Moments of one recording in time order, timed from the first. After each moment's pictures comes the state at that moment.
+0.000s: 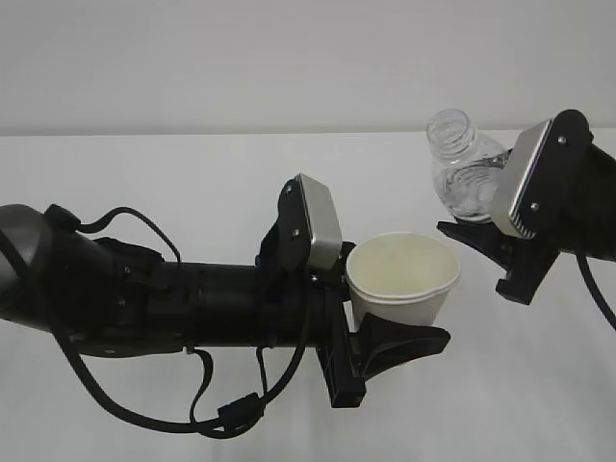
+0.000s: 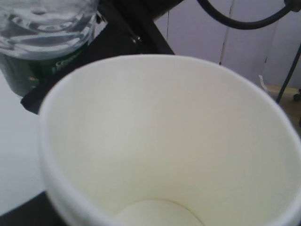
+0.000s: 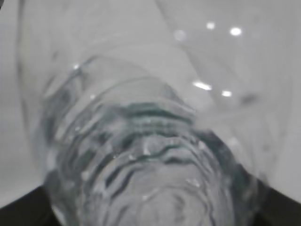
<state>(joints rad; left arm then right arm) -0.71 2.01 -0.87 0.87 -1.03 -0.43 0.13 1.47 -0.59 -1.00 -0.51 -0.07</state>
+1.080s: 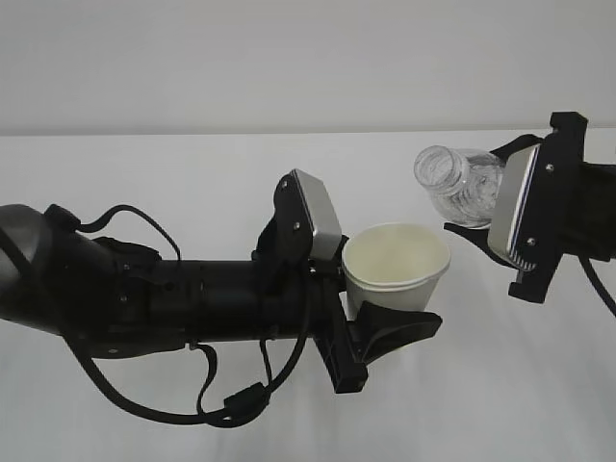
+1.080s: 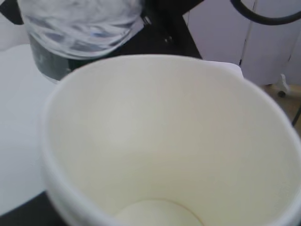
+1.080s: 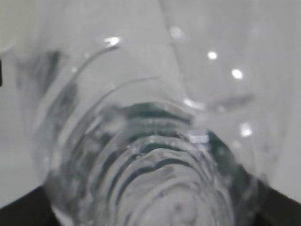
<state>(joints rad) -0.71 2.01 -0.87 0.80 -0.98 -0.39 0.13 1.47 -0.59 -0.95 -0.51 -0.38</state>
